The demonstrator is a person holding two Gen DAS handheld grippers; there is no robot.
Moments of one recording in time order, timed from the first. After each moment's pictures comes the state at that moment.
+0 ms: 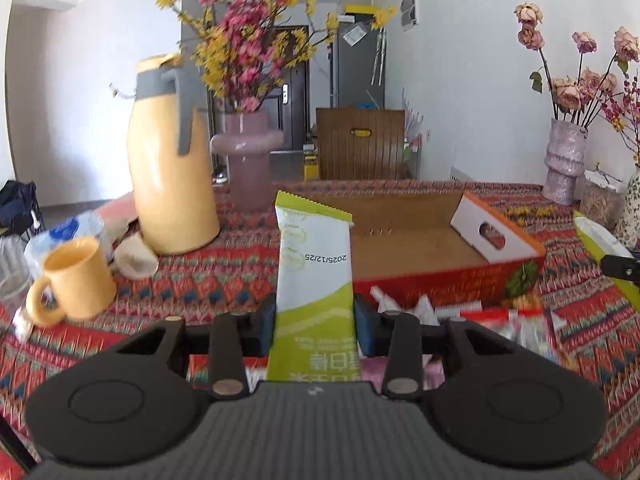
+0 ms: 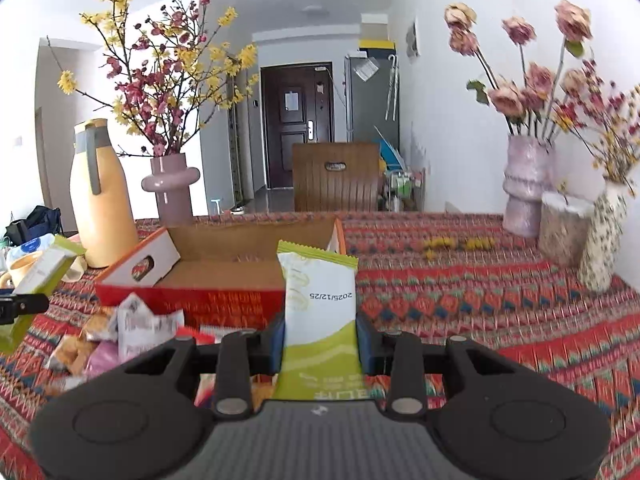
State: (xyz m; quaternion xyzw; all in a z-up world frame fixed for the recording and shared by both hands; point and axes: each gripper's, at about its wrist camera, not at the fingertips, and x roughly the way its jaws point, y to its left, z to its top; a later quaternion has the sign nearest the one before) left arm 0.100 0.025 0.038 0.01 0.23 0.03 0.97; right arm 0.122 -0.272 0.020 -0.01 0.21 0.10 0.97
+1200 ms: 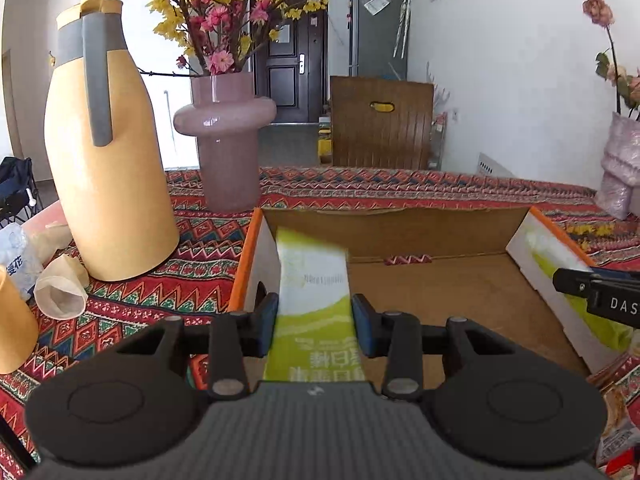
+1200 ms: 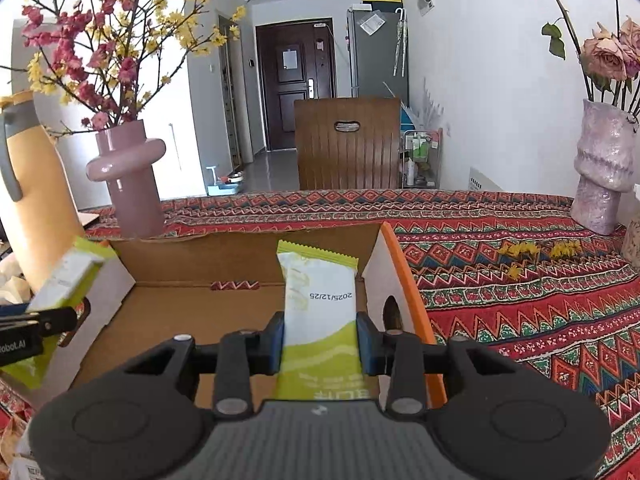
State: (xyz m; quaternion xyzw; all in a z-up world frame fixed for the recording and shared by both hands) left arm 0.277 0.023 0.006 -0.01 0.28 0.06 0.96; right arm 0.327 -0.208 -0.017 0.01 0.28 0.09 0.96
